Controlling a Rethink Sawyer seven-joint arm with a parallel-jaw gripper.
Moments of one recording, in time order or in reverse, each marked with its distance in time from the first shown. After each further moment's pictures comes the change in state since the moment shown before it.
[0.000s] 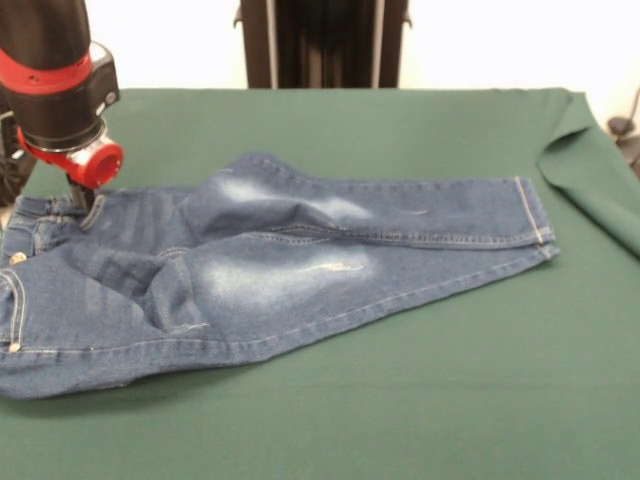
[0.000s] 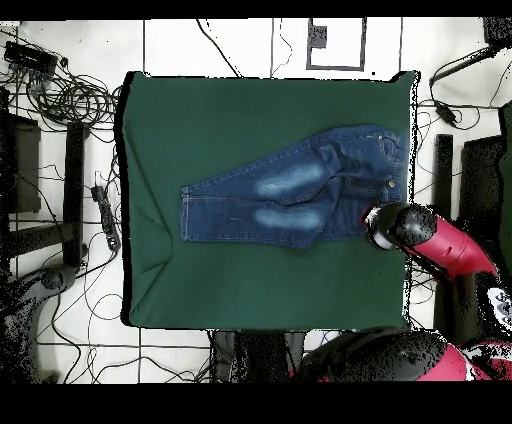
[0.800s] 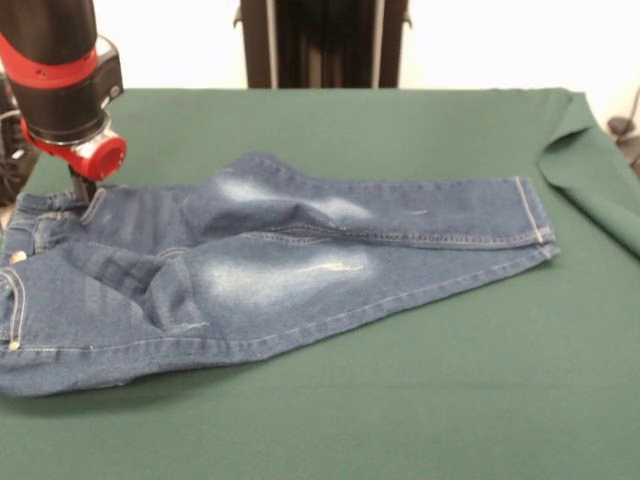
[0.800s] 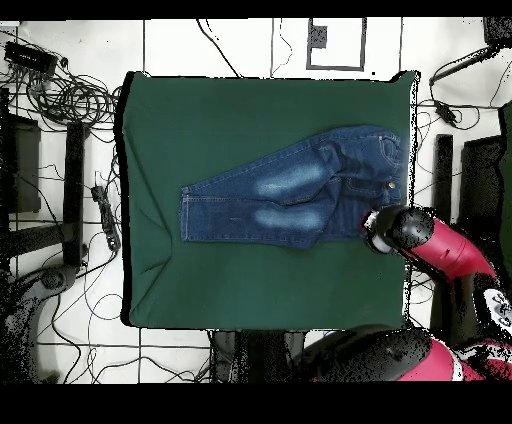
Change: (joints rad) arm 0.028 -0.004 -0.043 0.016 0.006 -0.001 0.000
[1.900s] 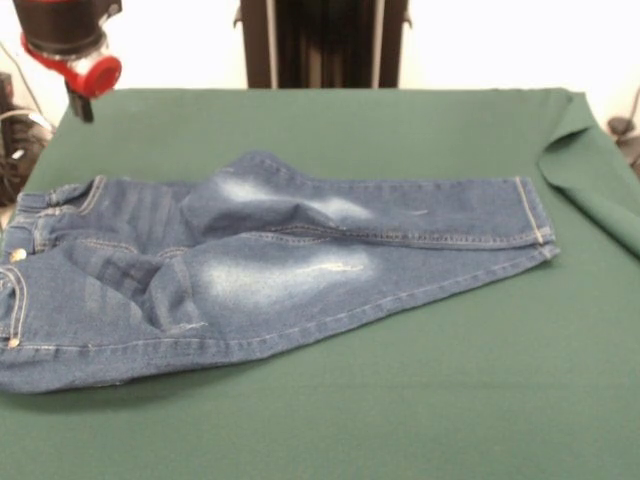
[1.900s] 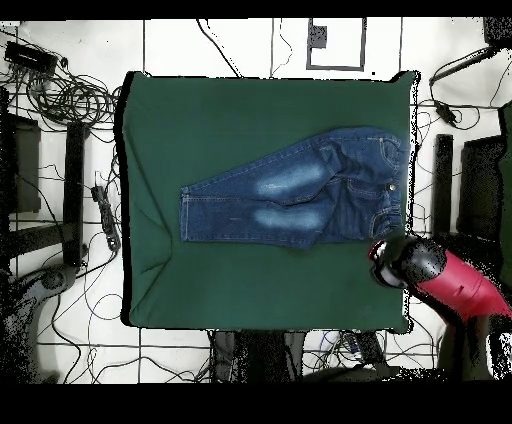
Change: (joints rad) arm 0.043 -0.160 -0.125 0.191 0.002 0.009 0.000
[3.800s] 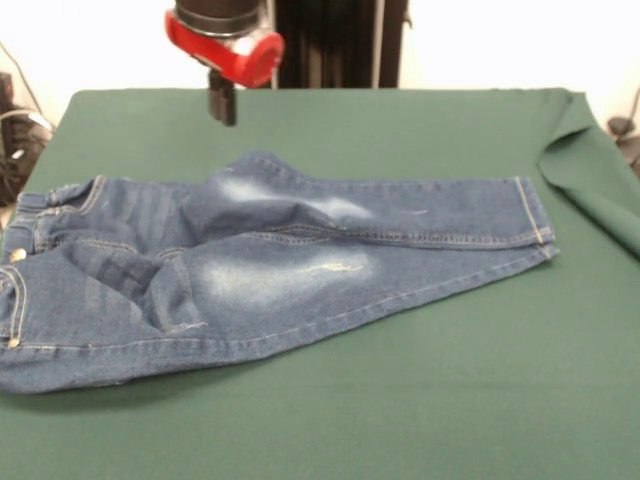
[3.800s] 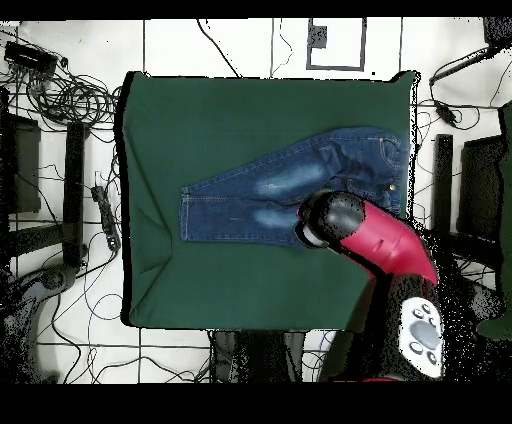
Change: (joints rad) arm 0.362 -0.066 -0.046 -0.005 0.276 0.106 0.131
